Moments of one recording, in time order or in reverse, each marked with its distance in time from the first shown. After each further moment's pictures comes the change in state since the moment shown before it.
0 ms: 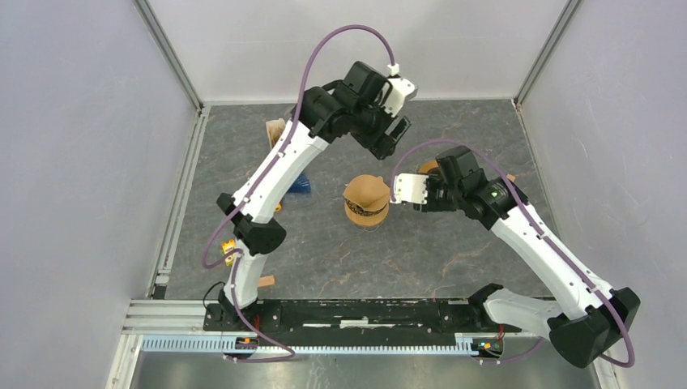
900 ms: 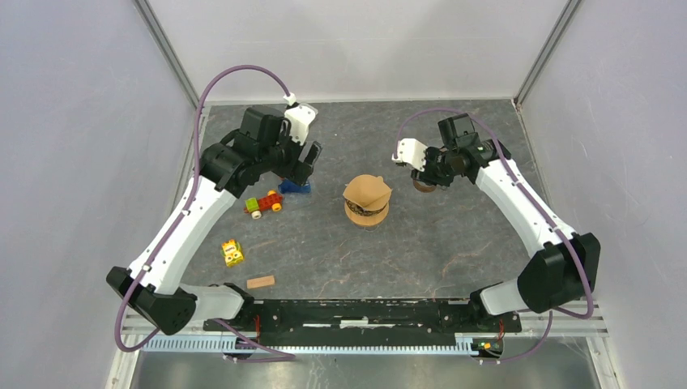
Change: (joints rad) left arm 0.270 -0.826 -1.134 0.365 -0.108 0.053; right arm -0.227 0.312 0.182 0.021 -0.223 0.010
